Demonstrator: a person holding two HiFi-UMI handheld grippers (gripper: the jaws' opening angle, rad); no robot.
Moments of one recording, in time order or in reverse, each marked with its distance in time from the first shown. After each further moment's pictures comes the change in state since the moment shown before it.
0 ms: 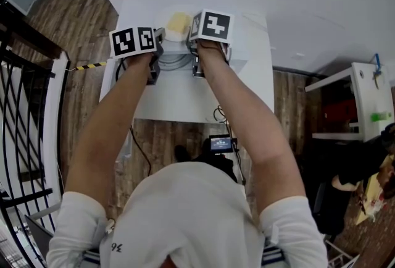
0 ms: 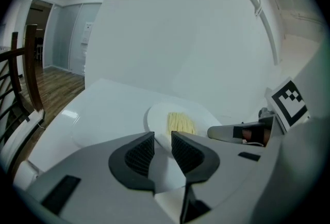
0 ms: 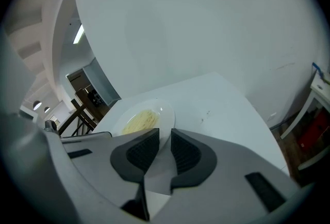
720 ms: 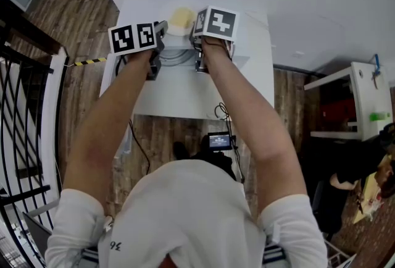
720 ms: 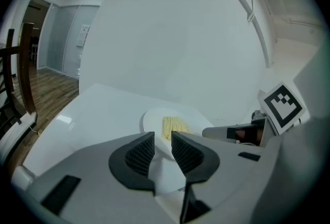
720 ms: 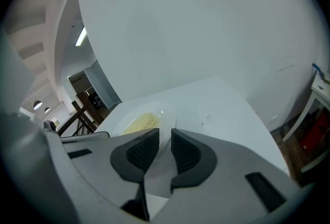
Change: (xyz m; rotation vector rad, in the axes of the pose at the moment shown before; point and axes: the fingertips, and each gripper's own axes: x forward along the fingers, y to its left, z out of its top) left arm -0.004 -0.009 0.008 0.025 -0.056 -0.066; right arm -0.002 -0.001 0.006 -0.011 -0.044 0.006
